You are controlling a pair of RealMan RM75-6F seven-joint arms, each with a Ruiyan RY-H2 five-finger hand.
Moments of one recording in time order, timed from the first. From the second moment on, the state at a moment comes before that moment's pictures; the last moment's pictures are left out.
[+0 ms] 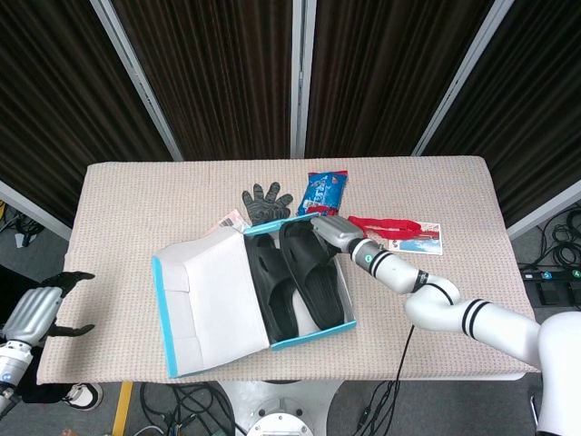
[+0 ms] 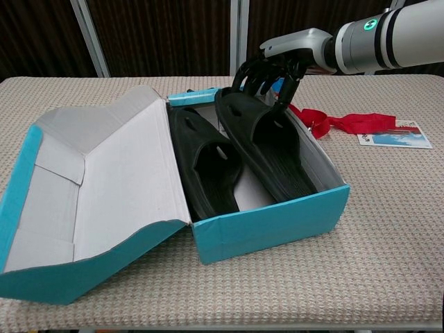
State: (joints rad) left arm -0.22 -1.07 0.03 -1.50 1.49 1.20 -0.34; right arm 1.07 -1.43 0.26 -1.26 -1.27 0.34 0.48
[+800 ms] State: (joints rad) left arm -0.22 -1.07 0.04 -1.50 1.48 1.20 -0.34; right arm 1.05 -1.36 0.27 -1.34 -1.32 0.36 0.54
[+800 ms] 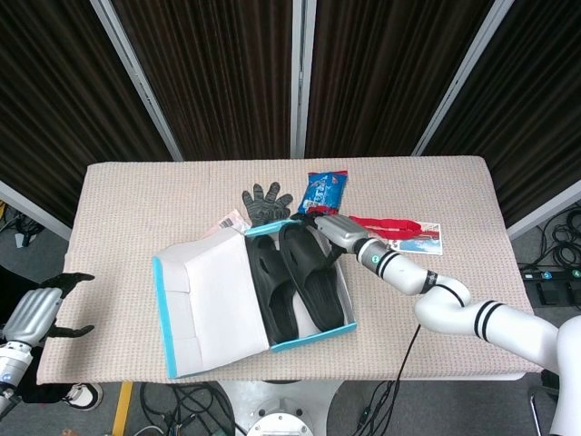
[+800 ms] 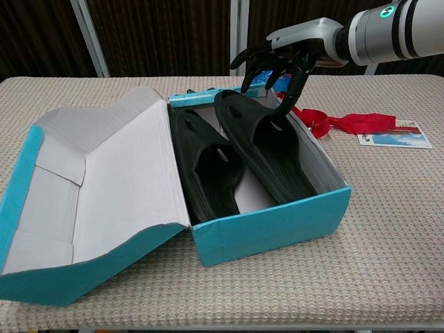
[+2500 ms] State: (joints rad) left arm -0.22 -1.07 0.04 -1.51 1.49 1.20 -0.33; right arm 0.99 -1.32 0.19 -1.46 -1.51 0.53 0.94
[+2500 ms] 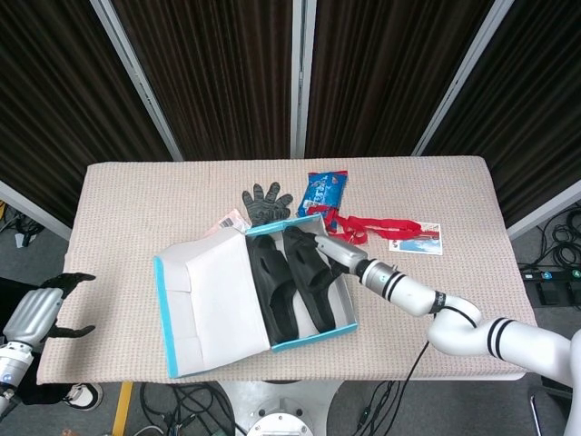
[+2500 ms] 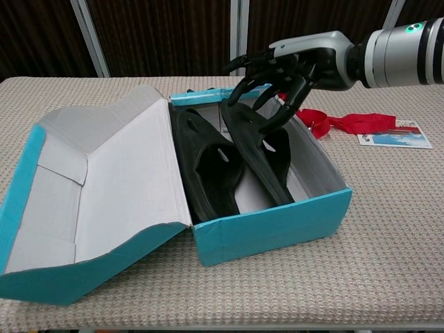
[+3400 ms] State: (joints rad) left arm -0.24 -1.08 0.00 -1.55 1.50 1.25 -0.23; right arm 0.38 -1.15 0.00 -1.73 -1.42 1.32 -0.35
